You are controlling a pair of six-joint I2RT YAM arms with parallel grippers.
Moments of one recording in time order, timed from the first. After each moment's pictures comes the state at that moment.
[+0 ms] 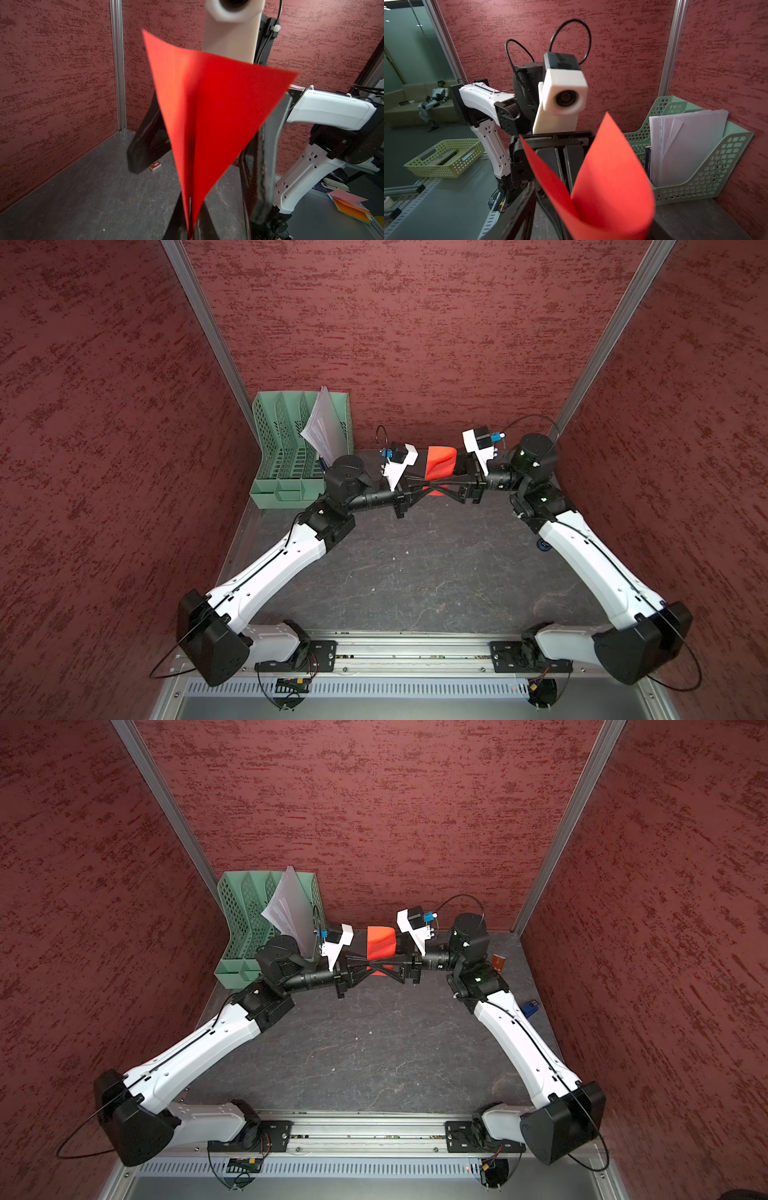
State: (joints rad) left arm -0.65 1.30 1.22 0.08 0.68 -0.17; right arm 0.38 1.31 1.38 -0.04 -1.12 0.05
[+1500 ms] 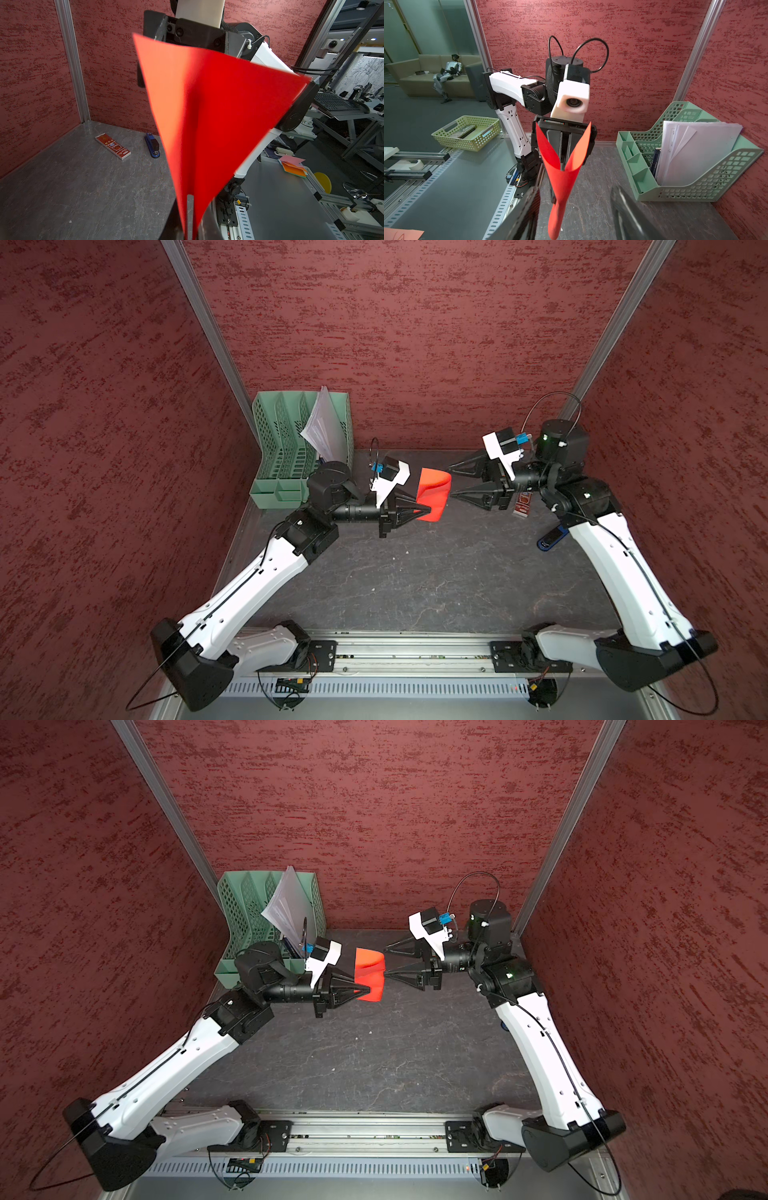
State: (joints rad) left arm -0.64 1.17 1.19 -0.10 0.89 -0.13; right arm 0.32 1.28 1.60 -0.54 -1.28 -0.25
